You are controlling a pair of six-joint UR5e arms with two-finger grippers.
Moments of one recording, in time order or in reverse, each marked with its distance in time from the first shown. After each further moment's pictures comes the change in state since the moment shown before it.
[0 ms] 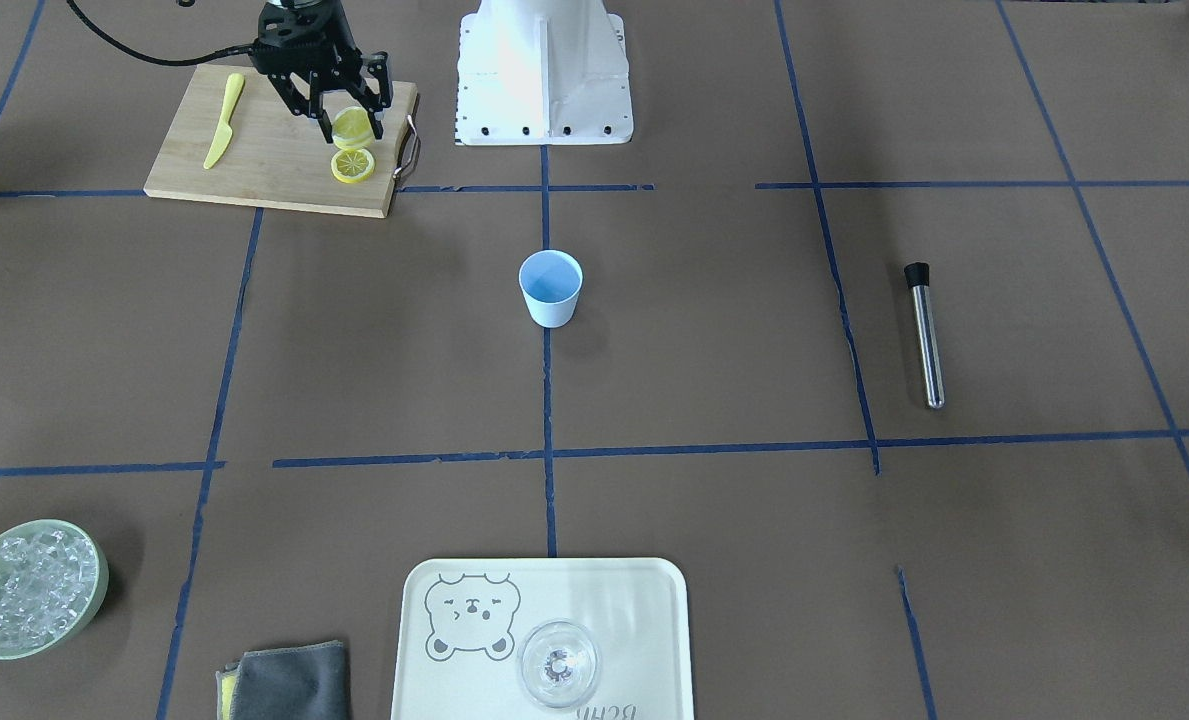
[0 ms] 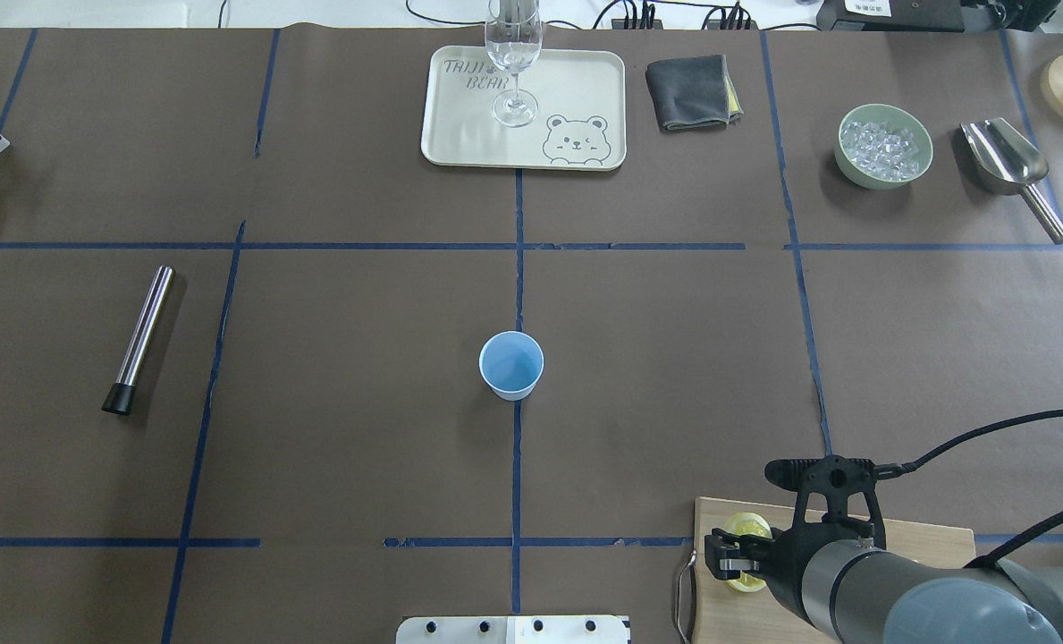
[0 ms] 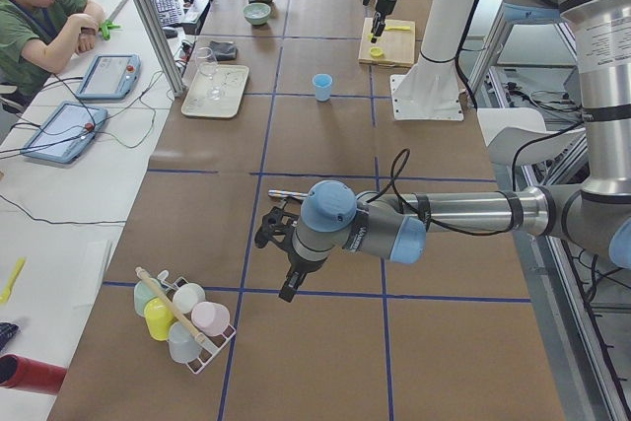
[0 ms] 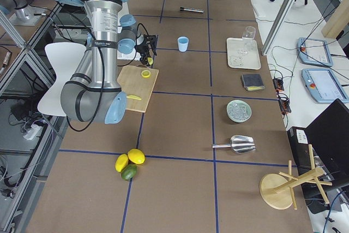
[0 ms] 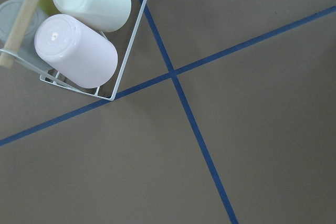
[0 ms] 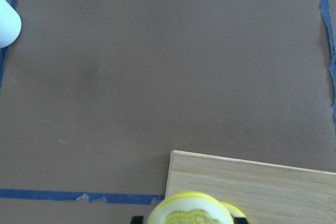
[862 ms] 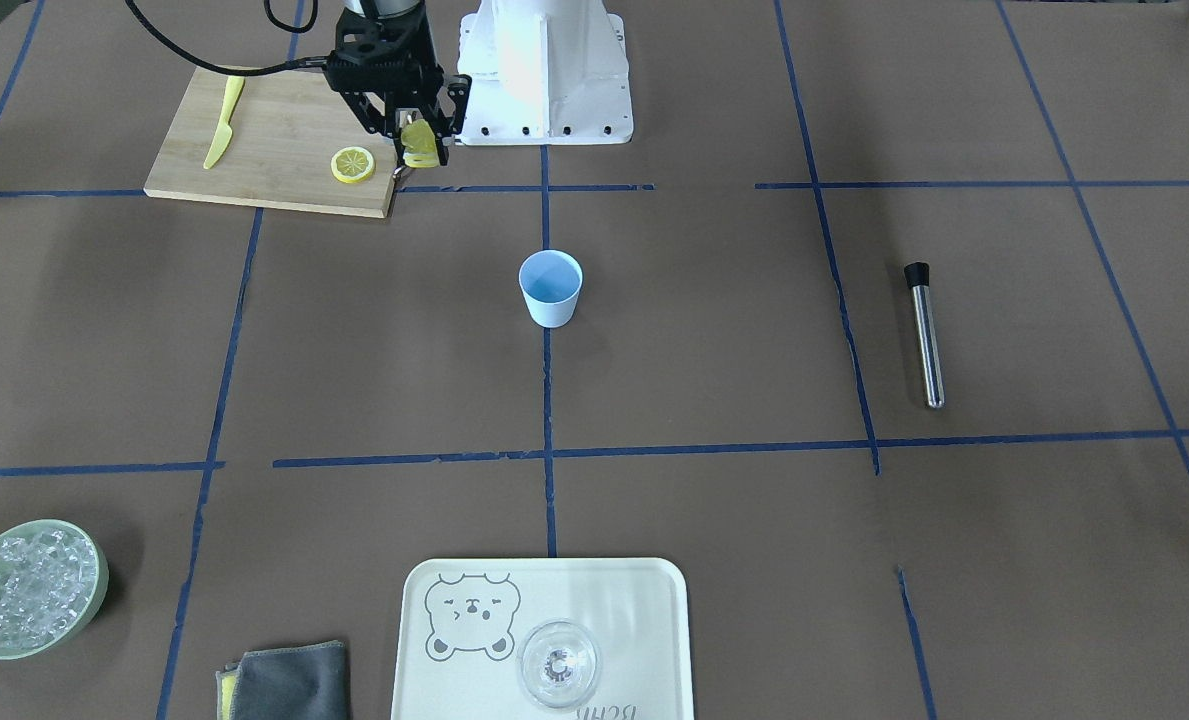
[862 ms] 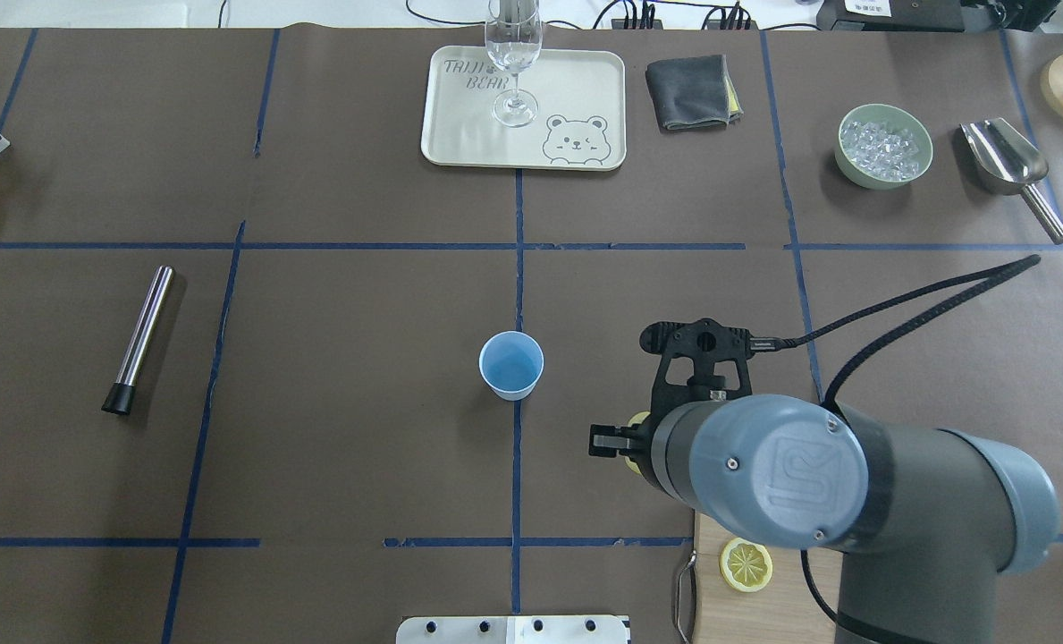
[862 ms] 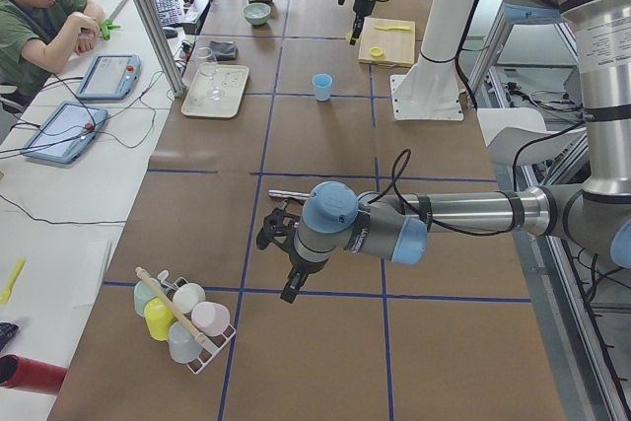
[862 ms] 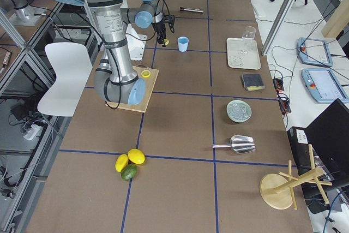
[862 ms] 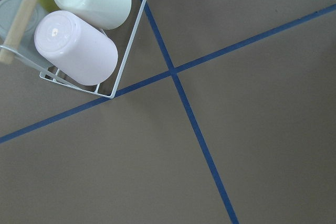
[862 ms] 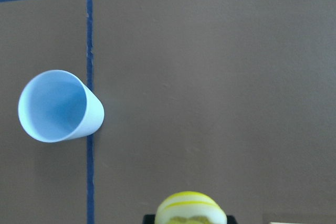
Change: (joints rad) left arm -0.001 0.006 -0.001 0.000 0.001 0.000; right arm 0.235 0.520 -0.154 -0.400 0.179 -0.075
